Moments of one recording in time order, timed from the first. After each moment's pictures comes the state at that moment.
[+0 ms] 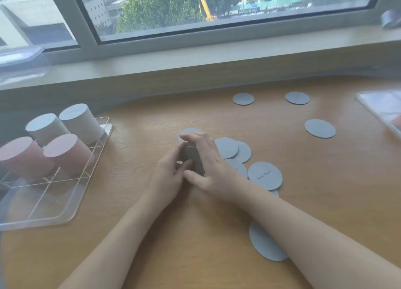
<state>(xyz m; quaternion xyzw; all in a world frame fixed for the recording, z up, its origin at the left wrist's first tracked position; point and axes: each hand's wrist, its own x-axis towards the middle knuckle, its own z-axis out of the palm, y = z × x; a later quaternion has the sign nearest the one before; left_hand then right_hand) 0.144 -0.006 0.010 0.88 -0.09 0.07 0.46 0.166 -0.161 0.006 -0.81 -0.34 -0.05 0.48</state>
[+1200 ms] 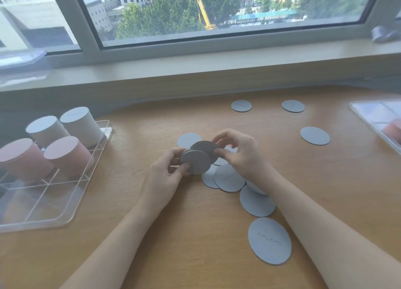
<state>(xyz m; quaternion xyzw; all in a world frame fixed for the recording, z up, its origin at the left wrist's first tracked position) 0.146 -0.001 0.008 0.85 -0.06 0.09 0.52 0.196 -0.215 0.024 -0.84 -0.19 -0.06 0.51</state>
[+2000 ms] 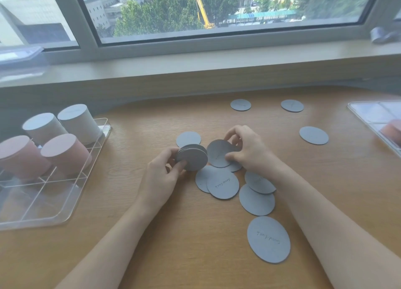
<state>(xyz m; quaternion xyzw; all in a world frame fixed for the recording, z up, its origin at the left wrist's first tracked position) 0.149 0.001 0.002 0.87 -0.05 0.12 0.48 0.207 -0.238 0.028 -0.91 -0.11 0.02 0.41</state>
